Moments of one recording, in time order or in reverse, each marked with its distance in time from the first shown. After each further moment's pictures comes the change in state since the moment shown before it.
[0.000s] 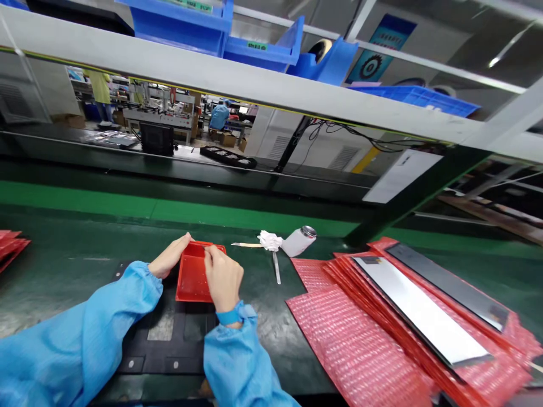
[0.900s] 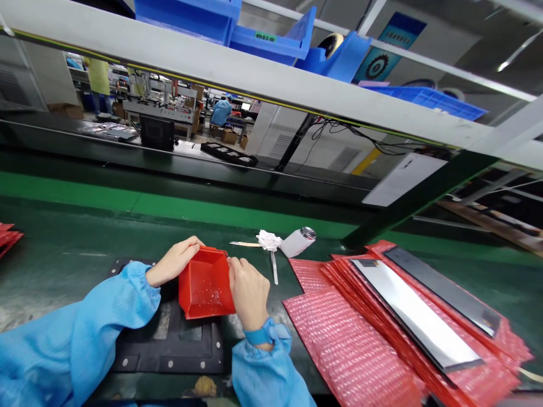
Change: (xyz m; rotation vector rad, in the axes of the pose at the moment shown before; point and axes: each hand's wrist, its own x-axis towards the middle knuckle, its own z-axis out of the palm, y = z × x) left_hand -0.017 0.030 0.017 0.327 -0.044 0.070; right_hand -0.019 0.060 -0.022 -0.036 -0.045 -0.095
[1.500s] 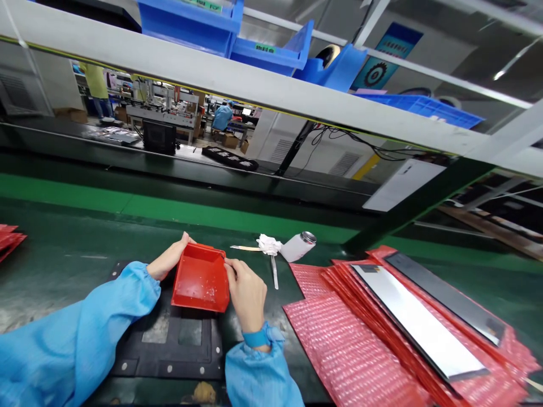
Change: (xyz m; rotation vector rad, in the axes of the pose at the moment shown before) left_hand 0.012 -0.025 -0.005 -0.425 0.000 -0.160; right_hand 0.004 -0.001 0.004 0.243 0.026 0.081
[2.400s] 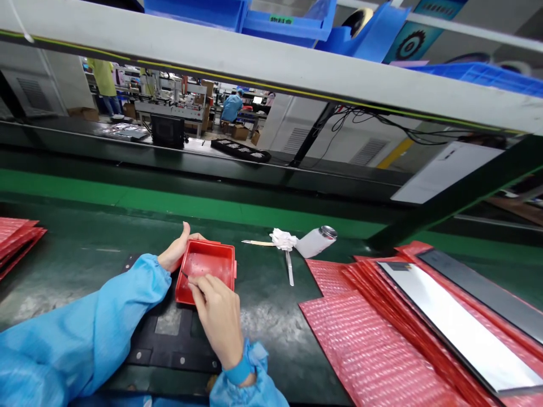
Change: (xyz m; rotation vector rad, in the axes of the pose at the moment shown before) left_hand 0.007 -0.007 -0.006 -0.275 -0.003 -0.135; right_hand -0.042 -0.071 0.016 0.296 -0.186 -0.196
